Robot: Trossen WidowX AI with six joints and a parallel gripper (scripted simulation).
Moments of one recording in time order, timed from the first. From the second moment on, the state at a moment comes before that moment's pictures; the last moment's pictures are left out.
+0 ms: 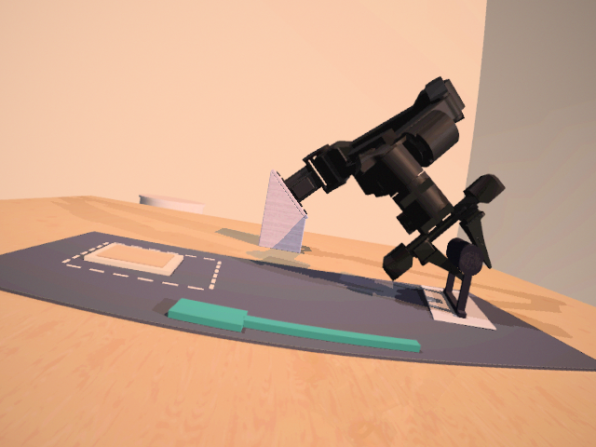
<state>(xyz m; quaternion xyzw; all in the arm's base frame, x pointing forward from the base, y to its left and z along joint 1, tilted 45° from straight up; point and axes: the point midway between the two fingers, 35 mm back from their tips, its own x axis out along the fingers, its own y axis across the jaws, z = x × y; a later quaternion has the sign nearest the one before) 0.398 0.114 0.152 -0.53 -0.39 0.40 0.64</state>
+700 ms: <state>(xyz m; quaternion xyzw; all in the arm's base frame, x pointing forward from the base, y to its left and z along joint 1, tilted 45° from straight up) 0.398 0.109 0.152 -0.53 -0.39 0.40 0.64</state>
